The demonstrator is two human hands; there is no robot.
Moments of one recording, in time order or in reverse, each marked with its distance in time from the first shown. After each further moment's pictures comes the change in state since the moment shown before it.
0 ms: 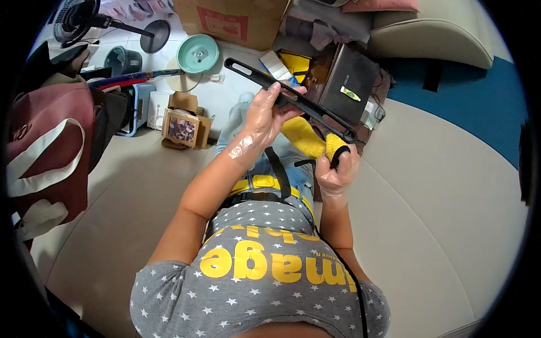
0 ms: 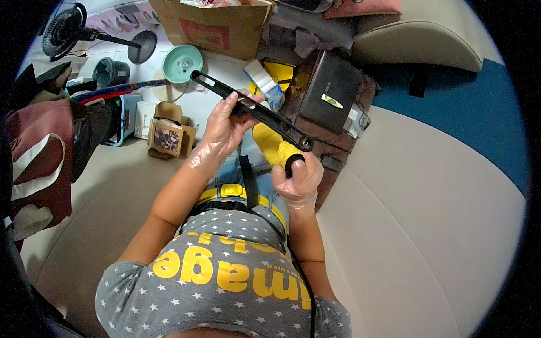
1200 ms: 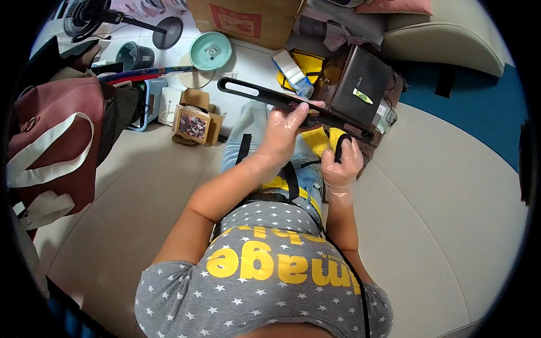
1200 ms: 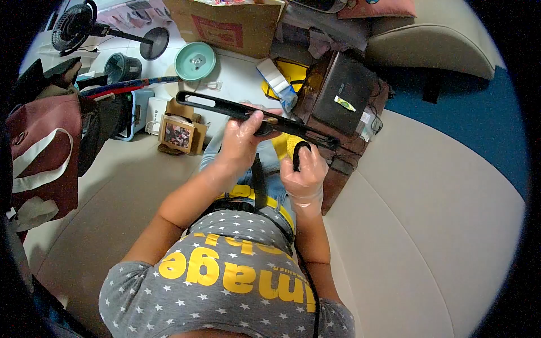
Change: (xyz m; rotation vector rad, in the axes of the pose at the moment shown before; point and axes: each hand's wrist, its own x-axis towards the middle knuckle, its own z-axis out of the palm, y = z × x) left_hand -0.027 -0.019 0.015 0.253 -0.017 0.168; right_hand -0.004 0.004 0.018 0.033 -0.068 0.158
